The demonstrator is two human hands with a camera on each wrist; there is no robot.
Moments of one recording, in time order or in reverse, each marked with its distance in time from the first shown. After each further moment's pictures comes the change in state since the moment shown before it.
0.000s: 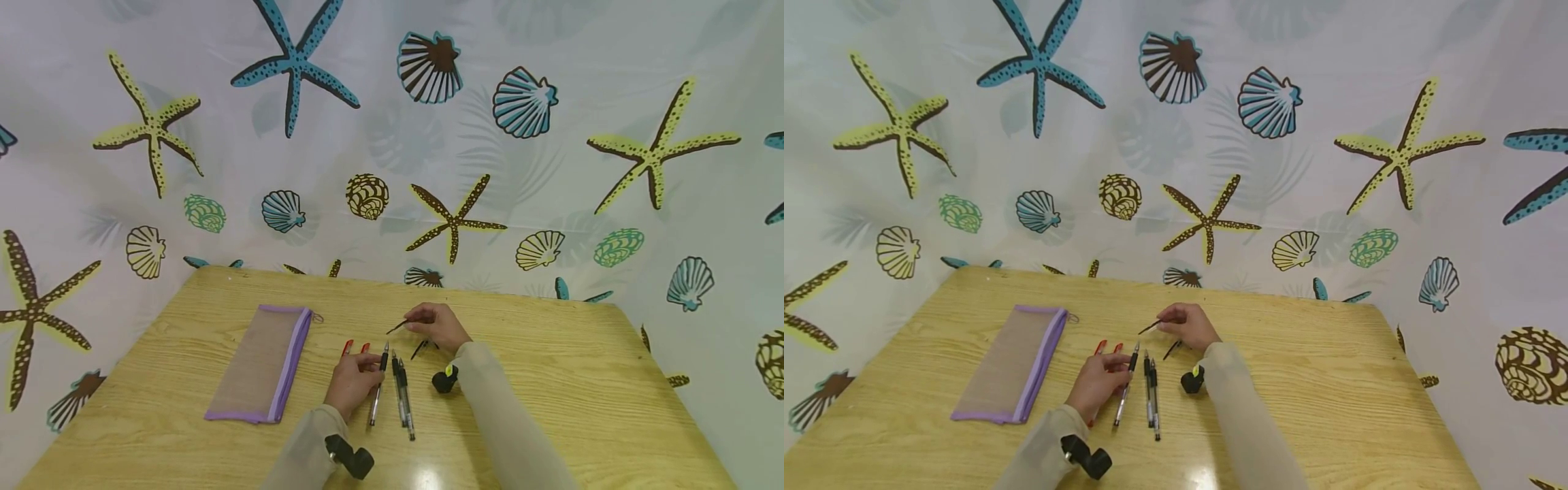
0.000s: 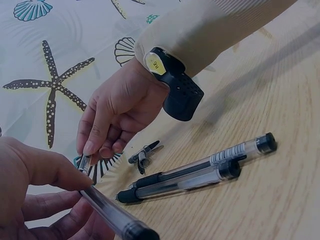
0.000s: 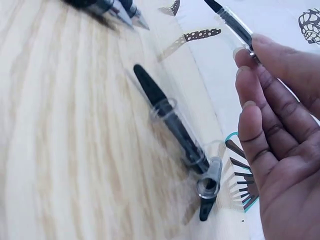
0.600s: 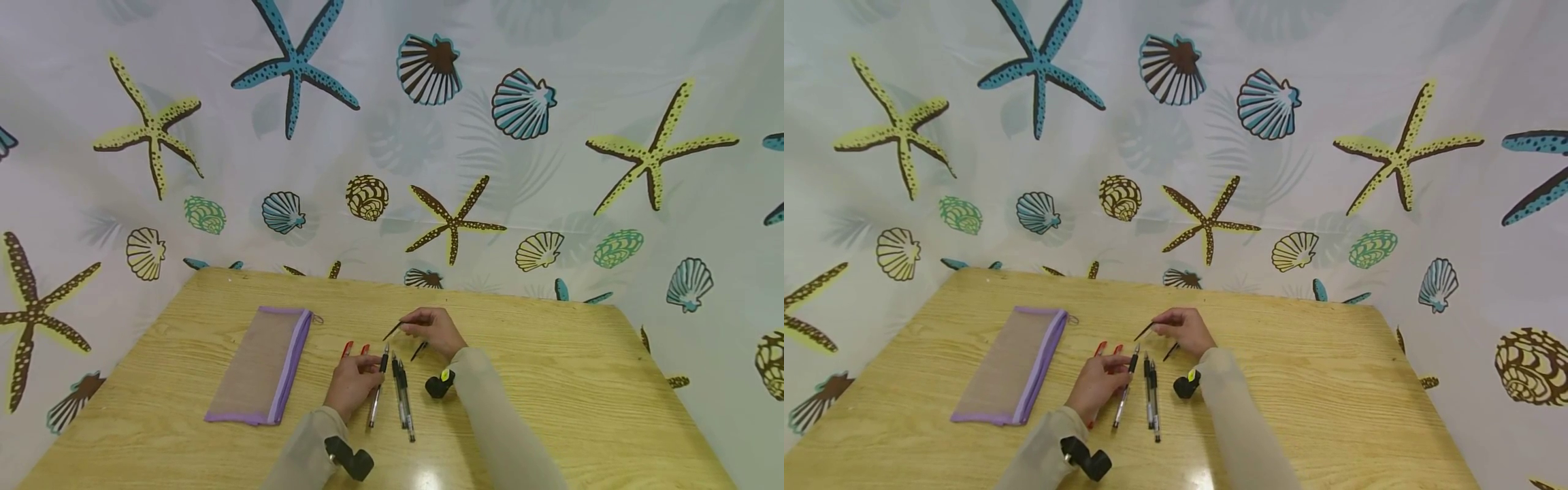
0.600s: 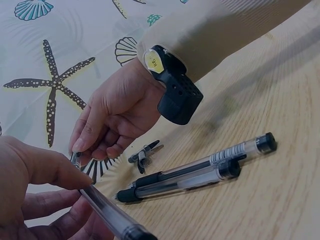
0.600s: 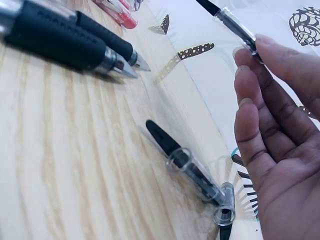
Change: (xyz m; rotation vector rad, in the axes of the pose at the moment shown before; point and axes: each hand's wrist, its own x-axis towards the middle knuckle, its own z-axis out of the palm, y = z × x) left_hand 0.002 -0.001 0.001 0.007 0.004 -0.012; right_hand -0.002 0.002 0.011 0.169 0.047 0.013
